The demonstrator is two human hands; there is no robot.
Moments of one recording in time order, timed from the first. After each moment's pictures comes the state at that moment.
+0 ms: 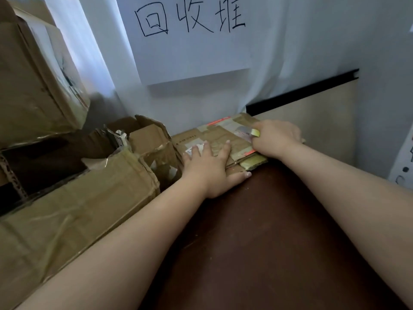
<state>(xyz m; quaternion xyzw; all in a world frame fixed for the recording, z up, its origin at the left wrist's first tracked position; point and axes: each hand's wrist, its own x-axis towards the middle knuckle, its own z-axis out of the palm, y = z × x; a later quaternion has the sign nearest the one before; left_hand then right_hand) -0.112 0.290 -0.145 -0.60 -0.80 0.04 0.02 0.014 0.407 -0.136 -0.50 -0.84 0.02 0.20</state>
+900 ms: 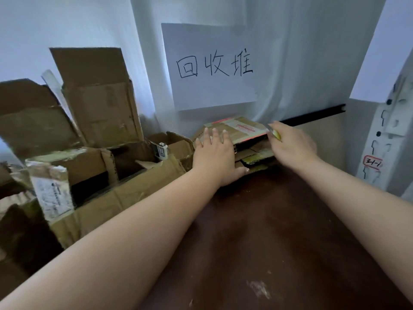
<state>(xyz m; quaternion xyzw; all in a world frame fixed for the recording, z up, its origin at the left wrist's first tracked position) -0.077 0.232 -0.071 -0.60 -0.79 -0.02 0.14 0.071 0.315 -0.073 -0.45 -0.81 0.12 0.36</state>
